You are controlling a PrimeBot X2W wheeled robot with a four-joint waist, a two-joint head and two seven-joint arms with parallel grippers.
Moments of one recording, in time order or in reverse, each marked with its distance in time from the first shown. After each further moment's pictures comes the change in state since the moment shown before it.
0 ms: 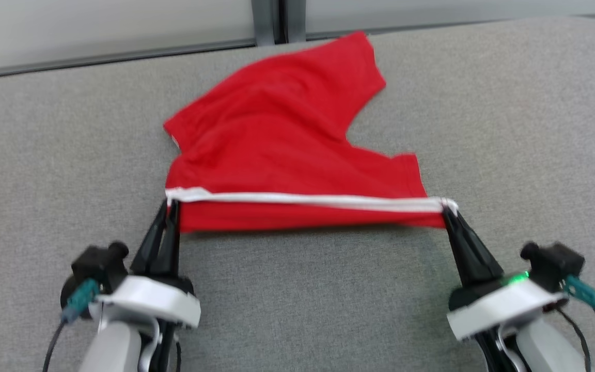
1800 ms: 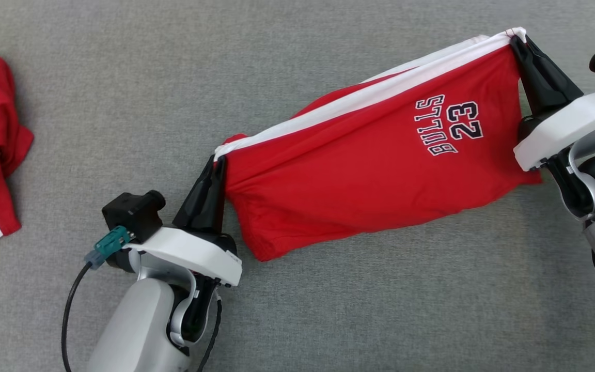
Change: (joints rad) left arm -0.045 -0.016 -0.147 -0.174 -0.195 0.080 0.140; right arm -0.507 -0.203 0.060 0.181 -0.044 0.001 0.167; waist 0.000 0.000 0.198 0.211
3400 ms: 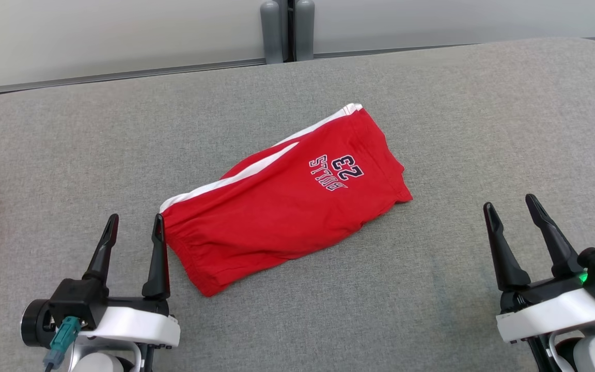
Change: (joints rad) left arm 0.247 0.077 0.149 -0.110 0.273 0.080 -0.142; right arm 0.715 0.192 -0.327 -0.497 -0.251 -0.001 -0.053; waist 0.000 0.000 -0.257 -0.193
